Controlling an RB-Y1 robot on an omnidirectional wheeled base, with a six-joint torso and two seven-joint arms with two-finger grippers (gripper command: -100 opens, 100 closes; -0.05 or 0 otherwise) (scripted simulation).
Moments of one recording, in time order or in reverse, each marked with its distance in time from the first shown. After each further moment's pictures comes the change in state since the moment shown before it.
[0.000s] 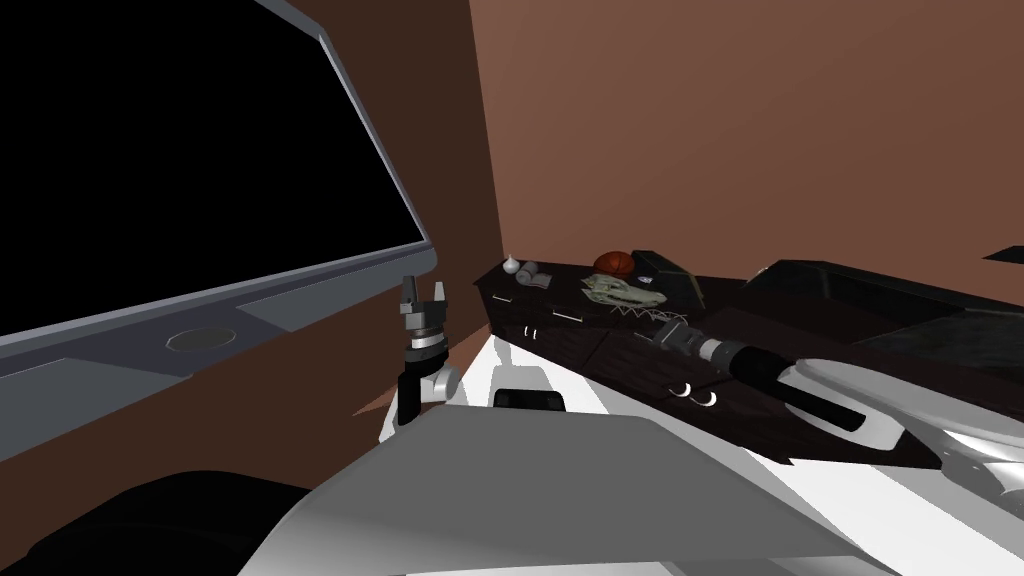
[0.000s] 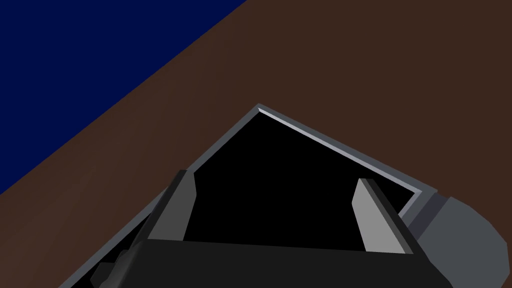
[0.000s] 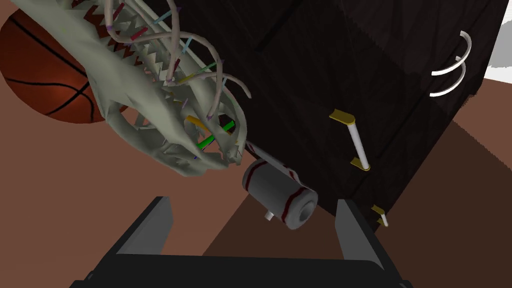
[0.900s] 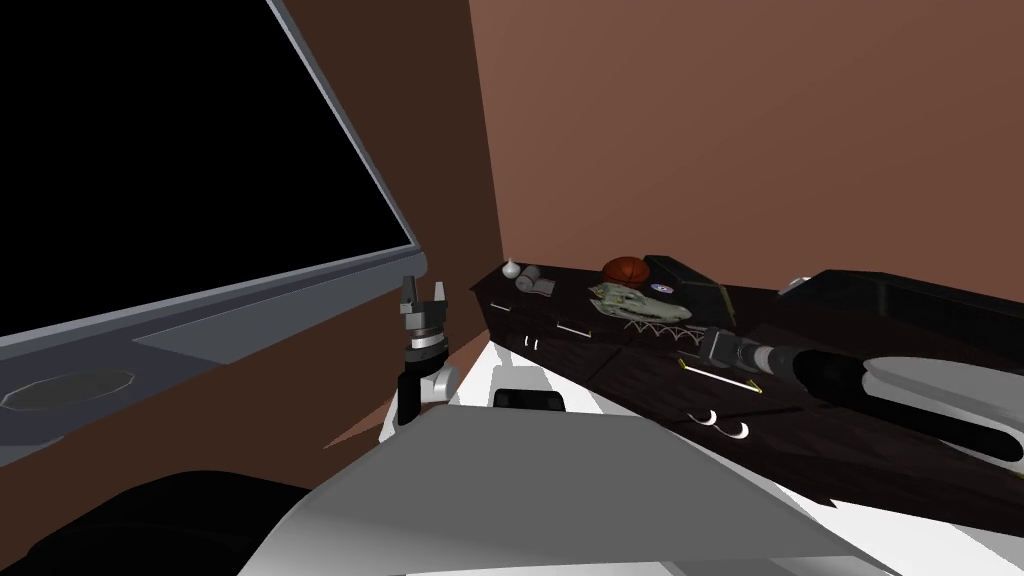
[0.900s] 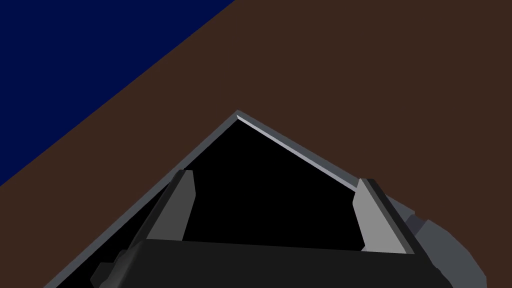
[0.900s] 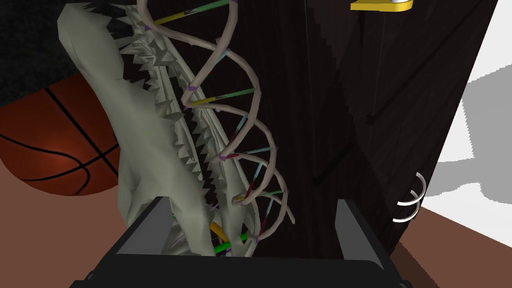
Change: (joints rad) left arm 0.000 0.000 0.000 0.000 0.000 0.000 0.000; right arm 0.075 -0.237 0.049 0.165 0.121 -0.011 -0.013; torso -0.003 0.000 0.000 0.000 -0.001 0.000
